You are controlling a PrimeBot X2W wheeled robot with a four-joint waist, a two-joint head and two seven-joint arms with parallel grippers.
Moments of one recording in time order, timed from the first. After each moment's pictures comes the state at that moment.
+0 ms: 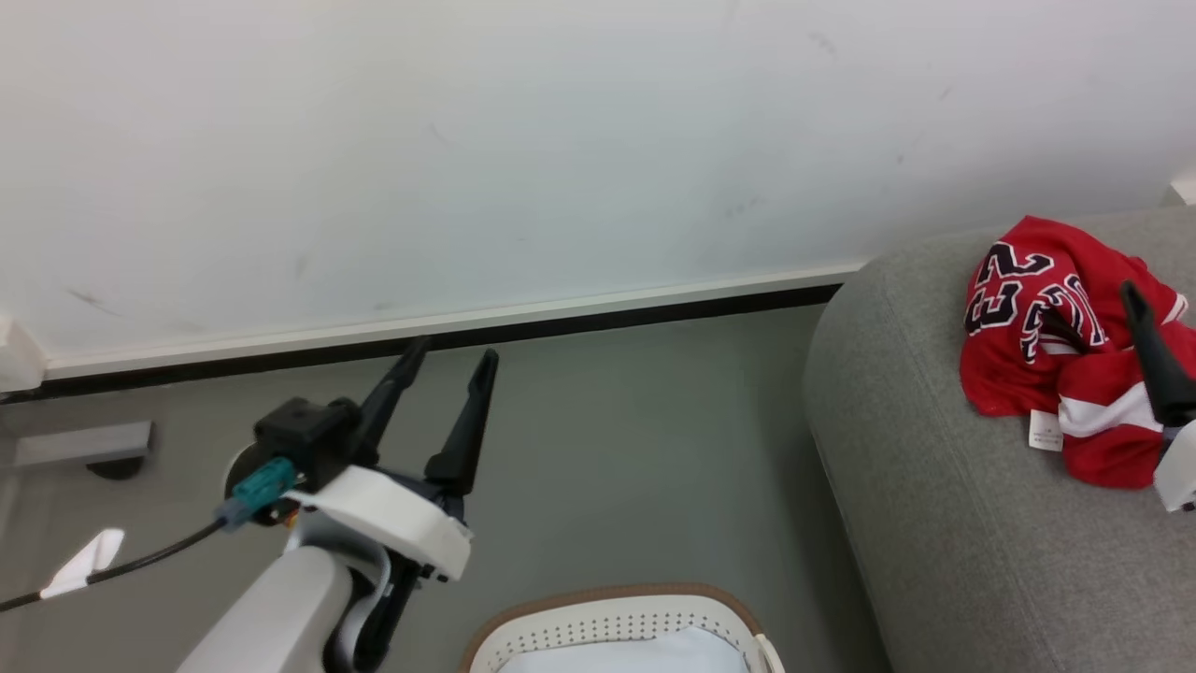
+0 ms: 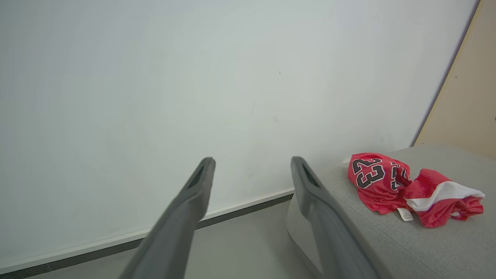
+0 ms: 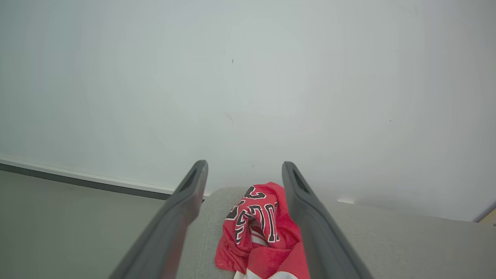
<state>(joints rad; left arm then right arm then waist) -0.49 0.34 -0.59 0.27 -0.60 0.05 -0.26 -0.48 -0.54 0.19 0.30 0.45 0.13 0.09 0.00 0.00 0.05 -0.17</state>
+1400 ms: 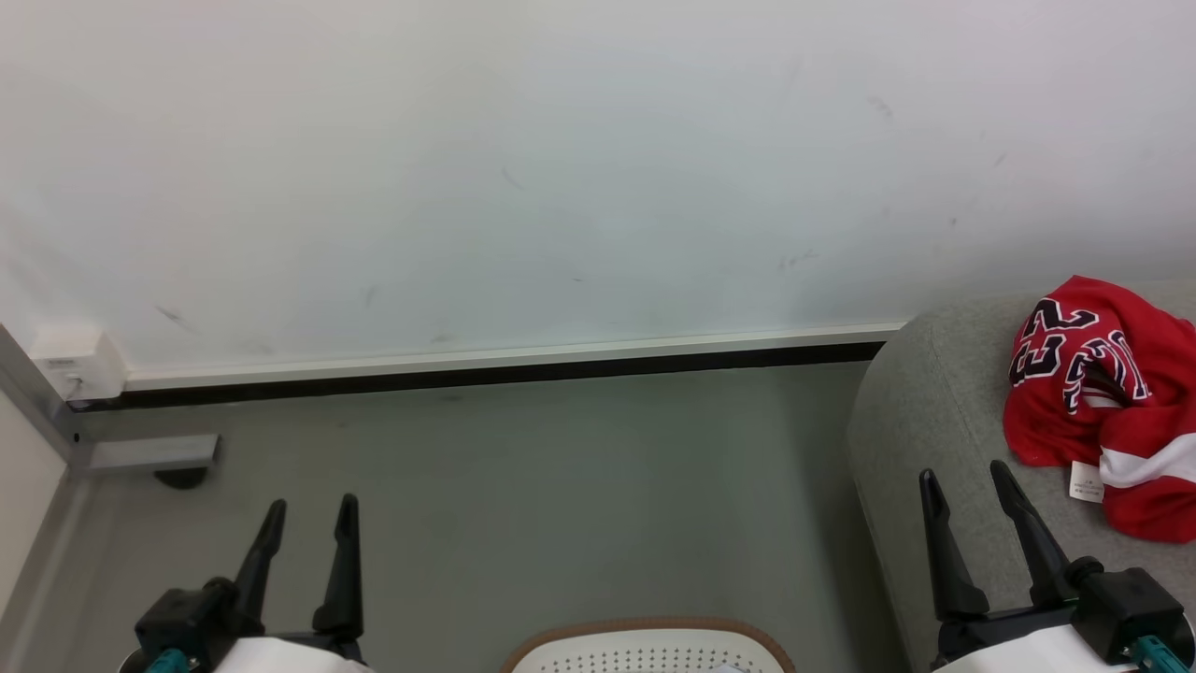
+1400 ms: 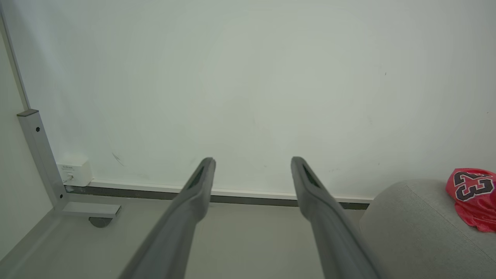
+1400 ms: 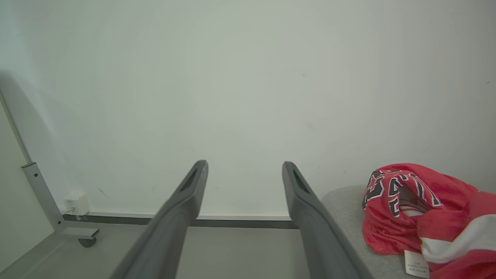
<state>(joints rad) -0.07 0.11 -0.01 0.22 -0.25 -0.09 -0.26 -0.10 -0.07 0.10 0.20 0.27 0.13 -0.26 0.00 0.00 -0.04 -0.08</state>
